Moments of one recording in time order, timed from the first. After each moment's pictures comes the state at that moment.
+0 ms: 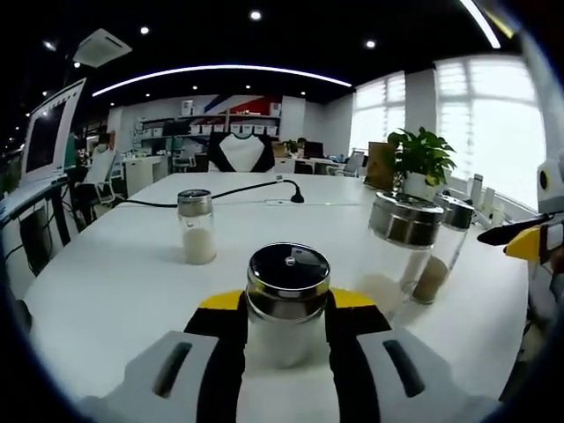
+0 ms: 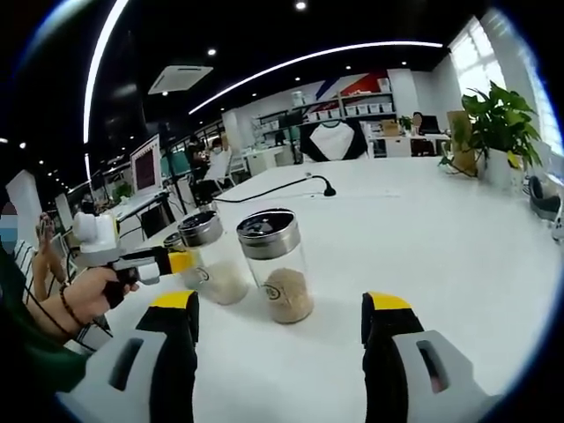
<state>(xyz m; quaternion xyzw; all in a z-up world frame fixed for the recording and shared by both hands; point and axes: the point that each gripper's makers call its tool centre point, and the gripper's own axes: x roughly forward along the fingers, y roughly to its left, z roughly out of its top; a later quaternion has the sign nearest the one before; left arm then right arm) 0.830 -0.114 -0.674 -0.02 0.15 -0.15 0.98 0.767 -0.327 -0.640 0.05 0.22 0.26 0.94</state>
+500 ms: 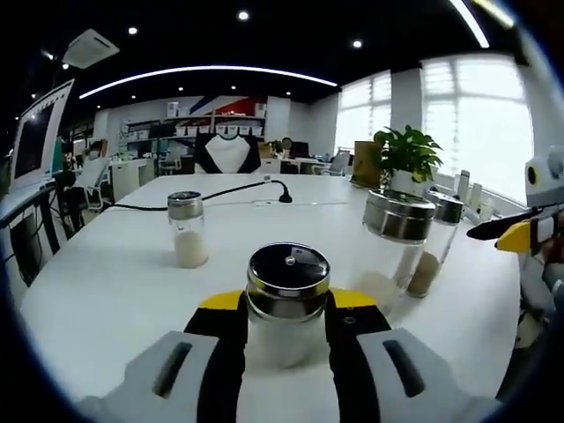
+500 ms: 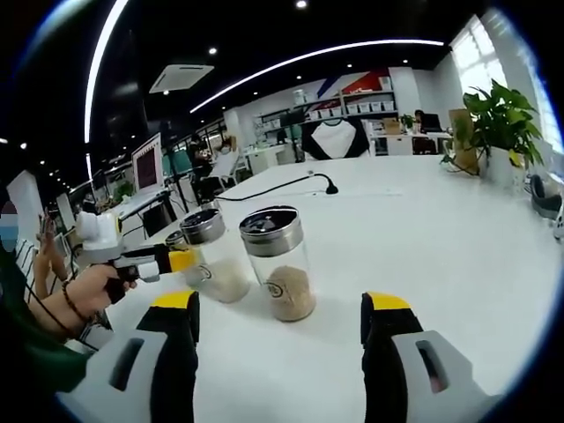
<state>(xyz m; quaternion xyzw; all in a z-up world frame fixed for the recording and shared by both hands) 0.830 -0.115 -0.675 -0.02 0.15 -0.19 0.97 0.765 -0.327 -0.642 0.05 0.22 0.26 0.94</state>
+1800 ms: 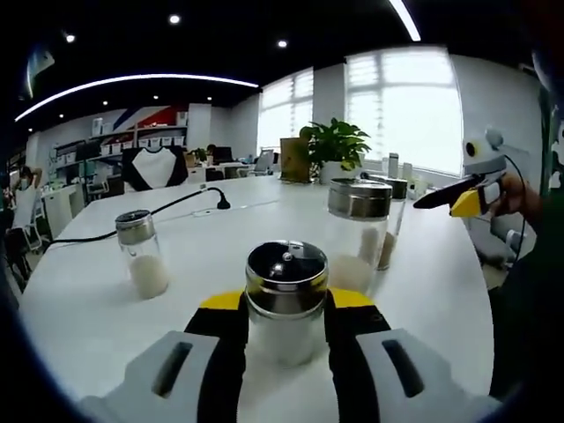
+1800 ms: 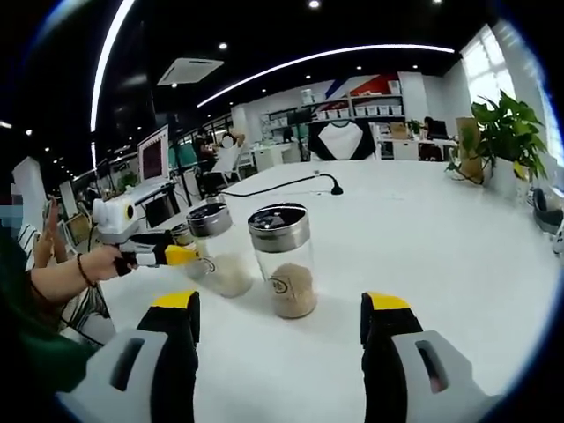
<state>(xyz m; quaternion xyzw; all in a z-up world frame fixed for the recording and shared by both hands) 0.828 -0.125 -0.674 0.03 0.12 -0.39 0.91 0.760 -0.324 -0.641 0.03 0.22 0.27 0.94</state>
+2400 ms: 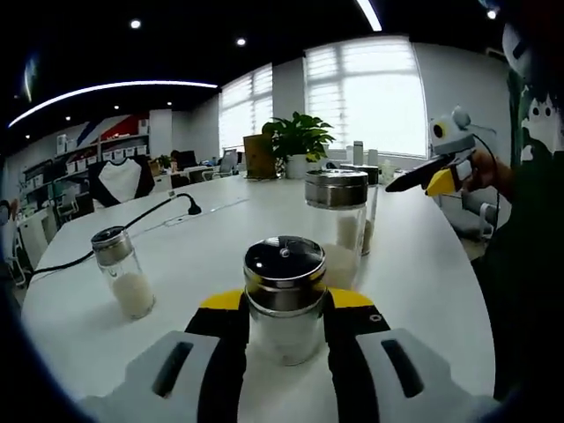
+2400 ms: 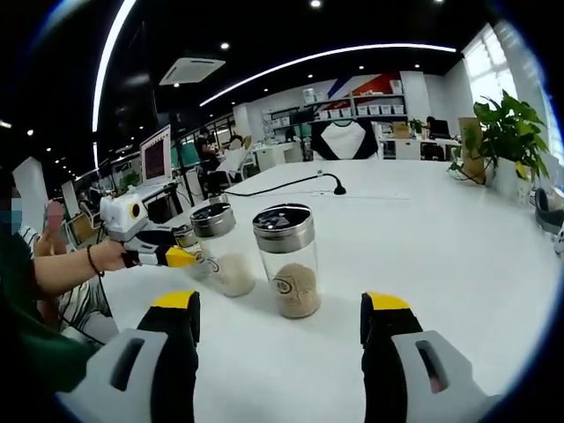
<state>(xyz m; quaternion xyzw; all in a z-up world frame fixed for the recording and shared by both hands) 0.823 -0.131 -0.677 0.07 0.12 -0.46 0.87 0.759 -0.321 -0.641 0.03 0.22 0.28 0.94</state>
